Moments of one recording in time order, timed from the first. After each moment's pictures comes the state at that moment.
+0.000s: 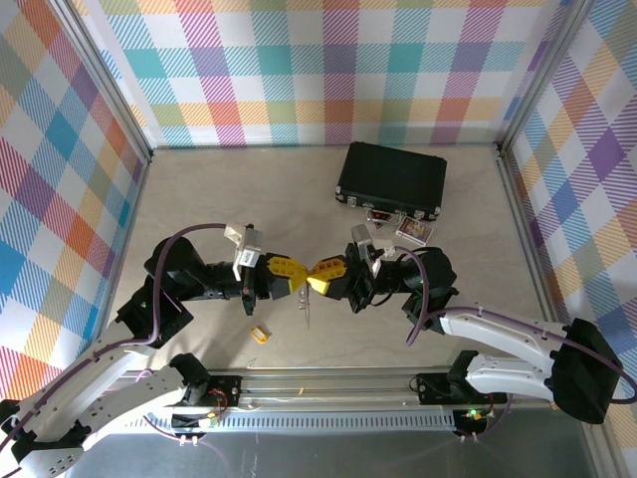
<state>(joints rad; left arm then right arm) -0.78 0.74 0.89 -0.11 0.72 -0.27 0.92 1.10 0.63 0.93 -0.75 0.57</state>
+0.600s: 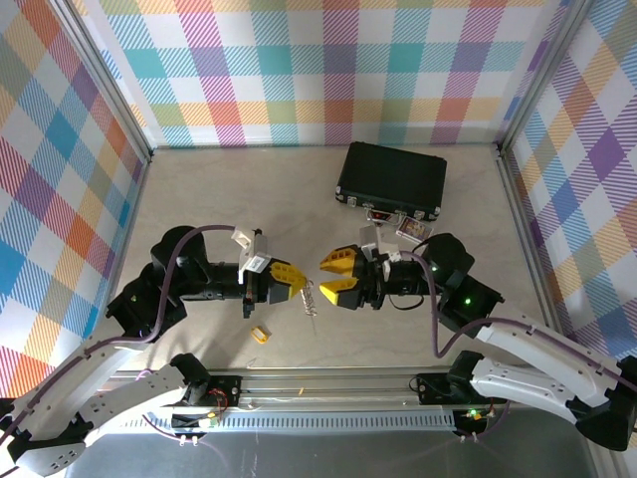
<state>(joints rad) -0.78 0.79 1.03 -0.44 0.72 -0.07 0.93 0.90 0.82 0.14 -0.66 0.18</state>
